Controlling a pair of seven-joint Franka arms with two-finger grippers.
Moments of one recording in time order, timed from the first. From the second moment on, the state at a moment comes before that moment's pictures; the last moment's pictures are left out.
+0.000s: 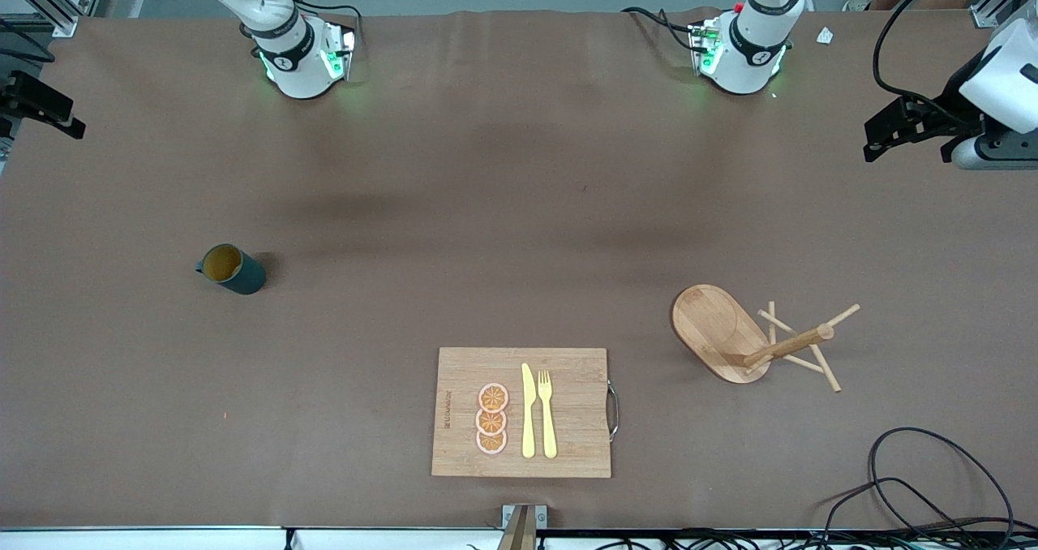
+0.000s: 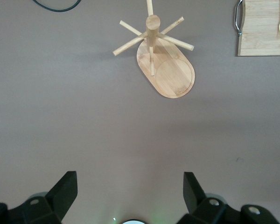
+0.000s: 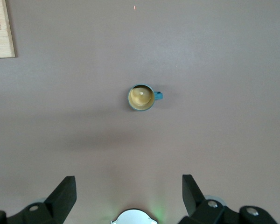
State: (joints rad) left arm 0.05 -0.04 -0.17 -1.55 0.01 1.48 -0.08; right arm -0.01 -0.10 -0.09 -1.56 0.00 1.40 -0.06
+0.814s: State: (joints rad) left arm 0.06 -0.04 -0.17 -1.55 0.01 1.48 -0.08; right arm -0.01 -0.10 -0.09 -1.56 0.00 1.39 -0.06
